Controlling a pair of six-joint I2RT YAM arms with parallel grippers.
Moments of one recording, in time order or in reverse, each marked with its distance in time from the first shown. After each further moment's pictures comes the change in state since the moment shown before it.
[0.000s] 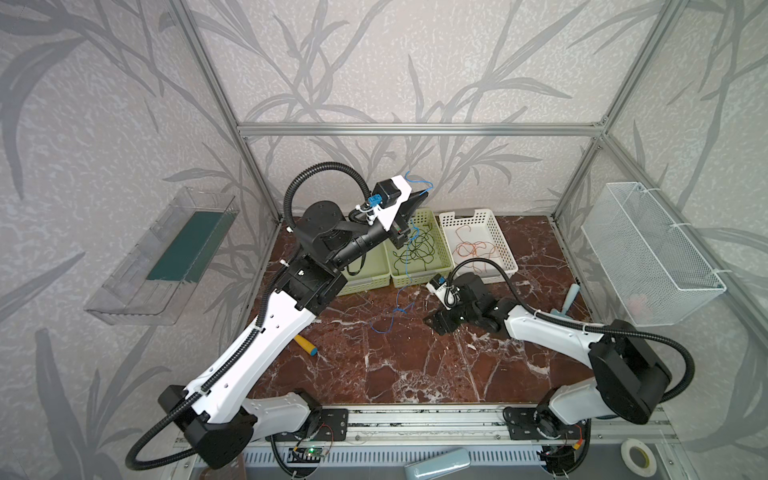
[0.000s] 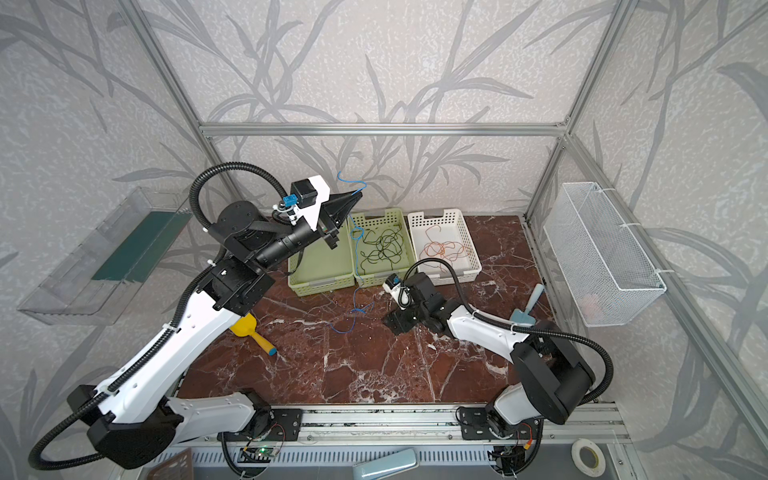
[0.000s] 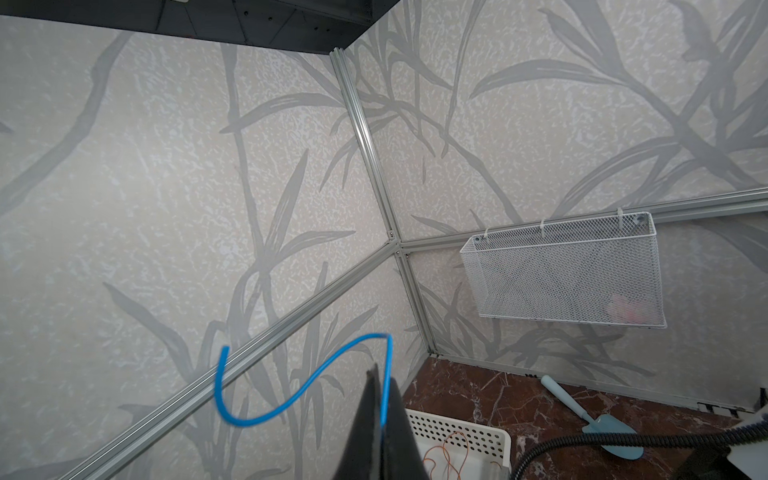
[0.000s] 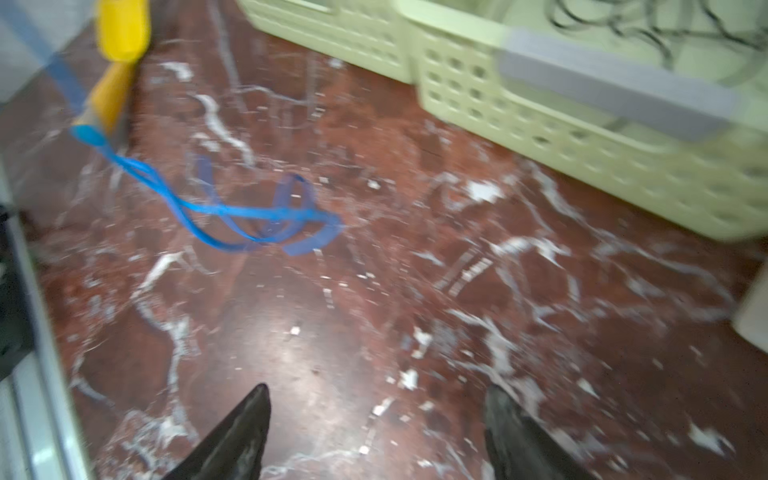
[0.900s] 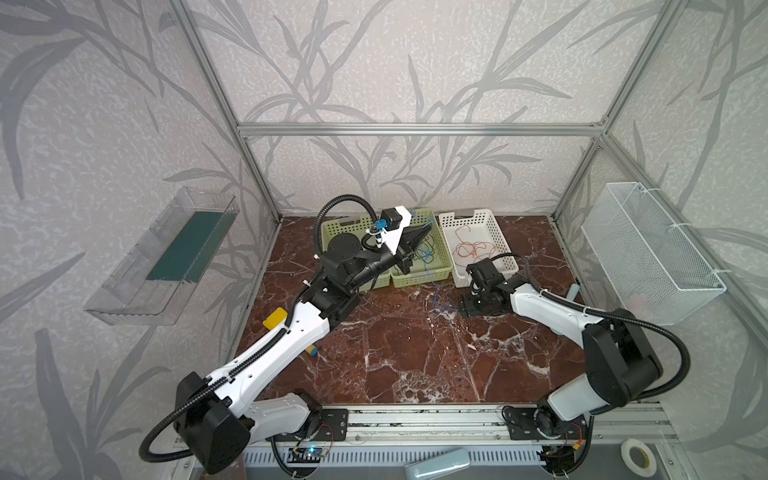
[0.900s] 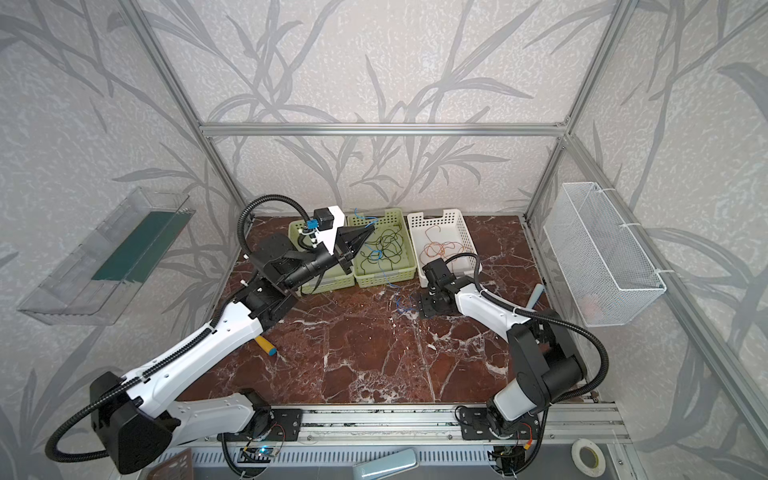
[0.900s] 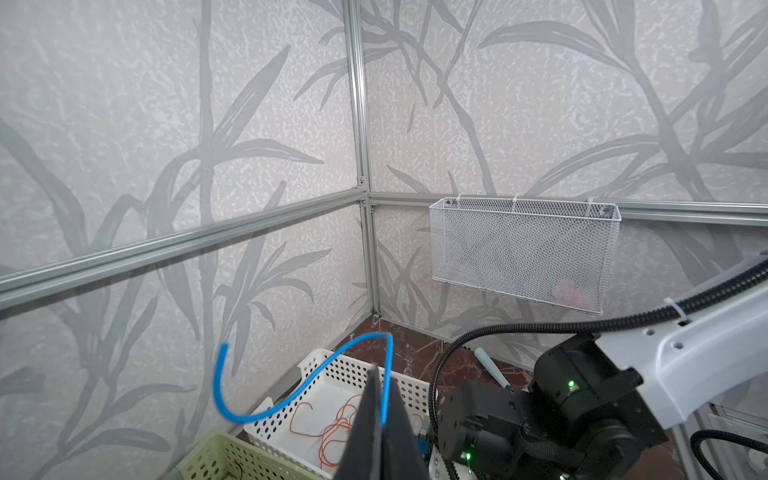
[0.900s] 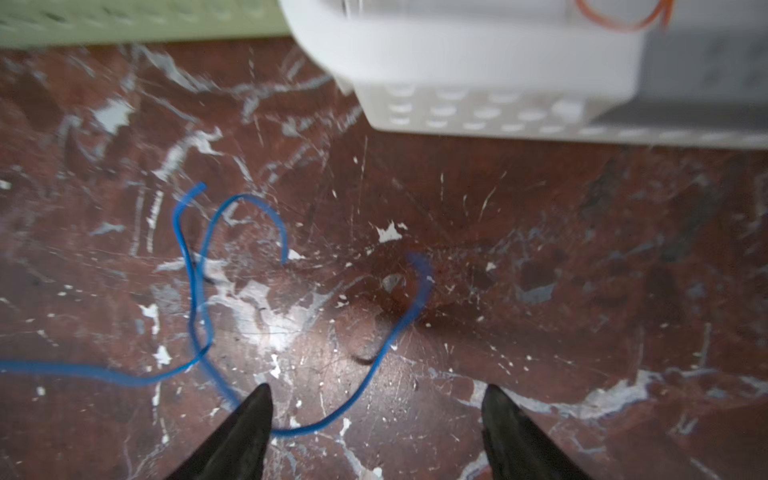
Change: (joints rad) left arm 0.000 -0.027 -0.350 0.271 0.017 -0.232; right arm -0.243 0.112 0.166 -0.502 0.328 0.266
